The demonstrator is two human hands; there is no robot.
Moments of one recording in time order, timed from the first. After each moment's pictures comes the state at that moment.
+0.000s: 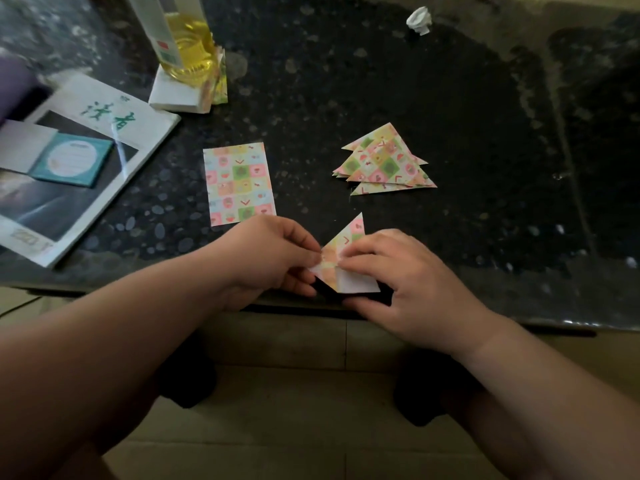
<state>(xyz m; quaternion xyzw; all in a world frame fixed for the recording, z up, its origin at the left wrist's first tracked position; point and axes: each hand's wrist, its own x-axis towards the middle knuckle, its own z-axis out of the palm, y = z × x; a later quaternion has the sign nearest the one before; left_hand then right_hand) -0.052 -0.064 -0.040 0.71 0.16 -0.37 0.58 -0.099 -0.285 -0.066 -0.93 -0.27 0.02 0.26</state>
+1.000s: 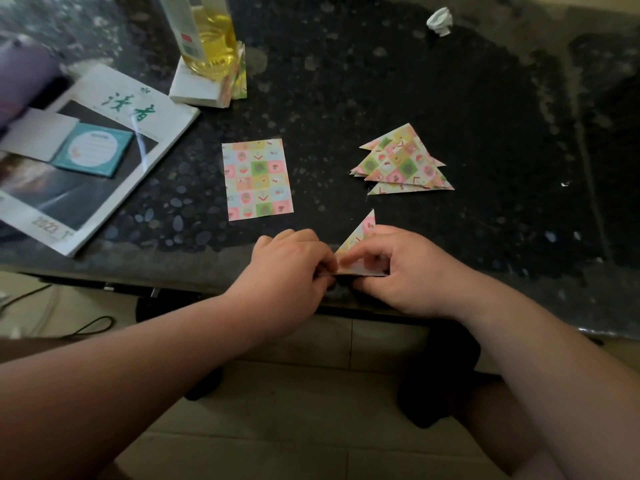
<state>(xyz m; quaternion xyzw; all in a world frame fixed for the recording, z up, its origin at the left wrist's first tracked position) -0.082 -0.058 -0.058 0.95 -0.15 -0.17 0.22 -0.069 -0.259 -0.054 -0.90 -0.12 0.26 0.34</state>
